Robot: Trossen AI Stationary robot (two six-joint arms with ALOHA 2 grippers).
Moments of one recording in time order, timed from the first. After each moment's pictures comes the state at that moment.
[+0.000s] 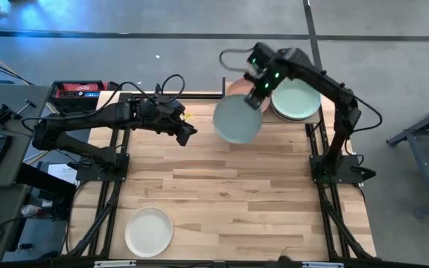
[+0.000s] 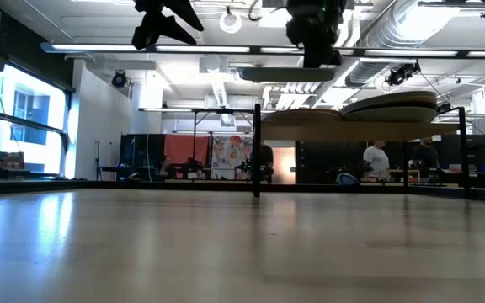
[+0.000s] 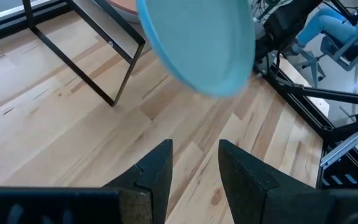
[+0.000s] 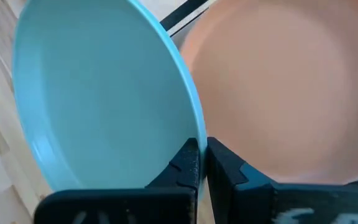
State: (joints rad) left arm 0.18 1.22 1.19 -0.63 -0.03 -0.63; right arm -0.60 1.80 2.02 -1.44 -0.22 0.04
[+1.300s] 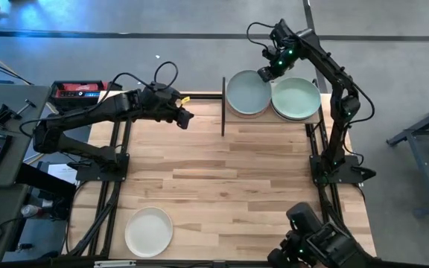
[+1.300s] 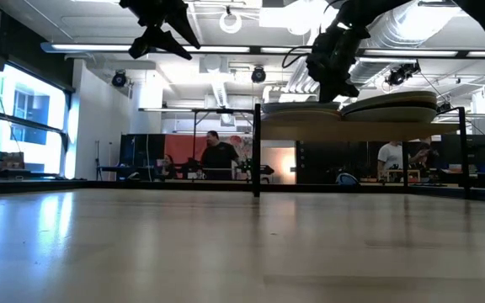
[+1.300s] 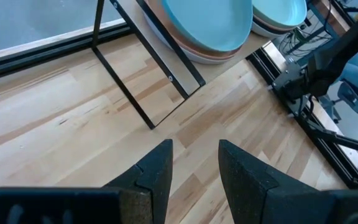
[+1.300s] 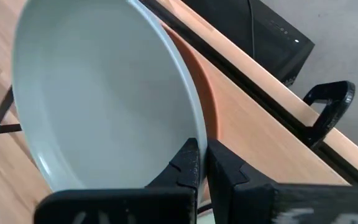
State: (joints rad) left arm 0.33 1.22 1.19 -0.63 -0.06 -0.65; right arm -0.99 1.91 2.02 -1.38 -0.34 -0.07
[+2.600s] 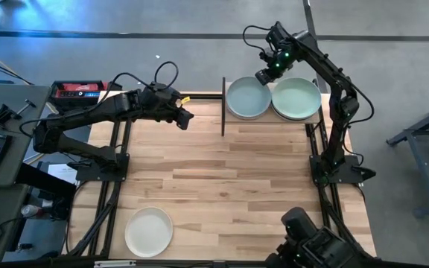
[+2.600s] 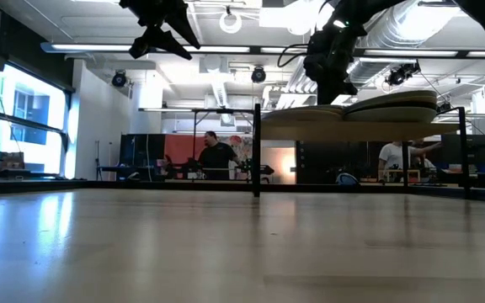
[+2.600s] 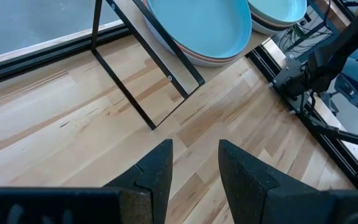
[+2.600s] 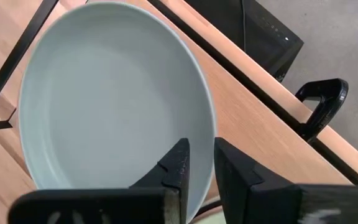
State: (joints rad) left arm 0.33 1.22 1.19 -0.63 -0.06 -0.62; right arm -0.94 1.91 2.02 -1.38 -0.27 -0.06
